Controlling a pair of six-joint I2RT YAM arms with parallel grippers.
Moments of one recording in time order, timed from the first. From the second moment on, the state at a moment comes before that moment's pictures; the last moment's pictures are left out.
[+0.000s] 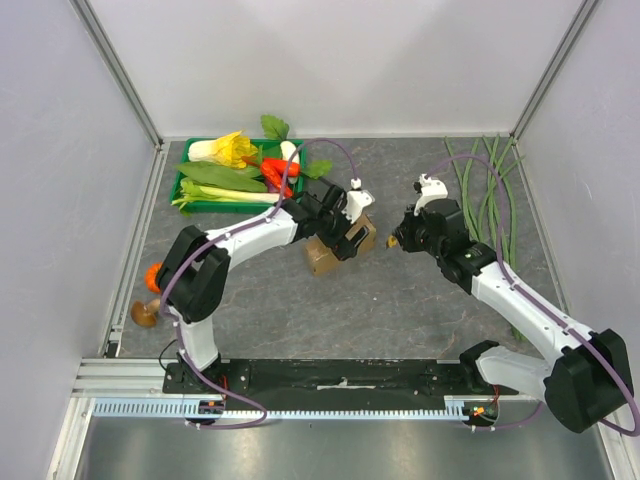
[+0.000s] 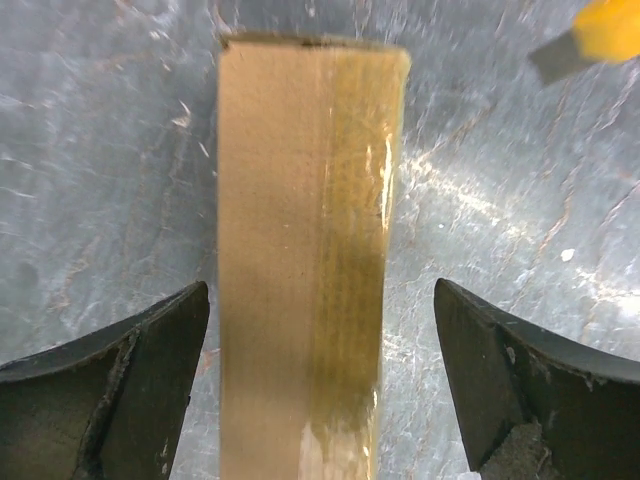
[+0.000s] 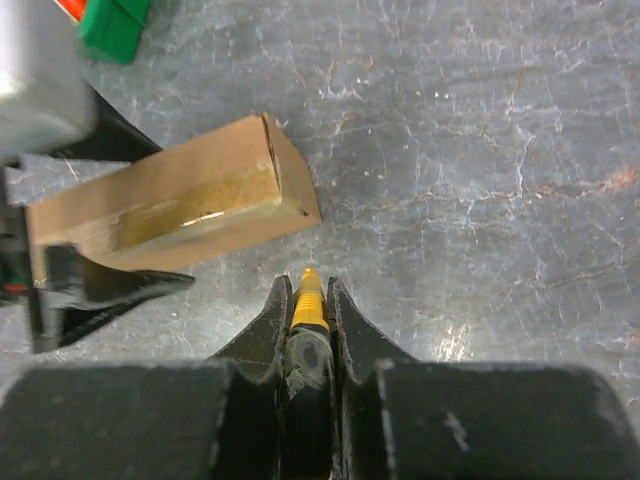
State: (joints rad) left arm -0.72 1.87 1.33 -0.36 0.24 0.21; right arm 0.46 1.12 0.77 -0.18 0.07 0.33
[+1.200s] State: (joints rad) left arm -0.47 1.69 1.02 -0.24 0.43 -0.23; right arm 0.47 1.64 0.99 0.14 -0.12 0.40
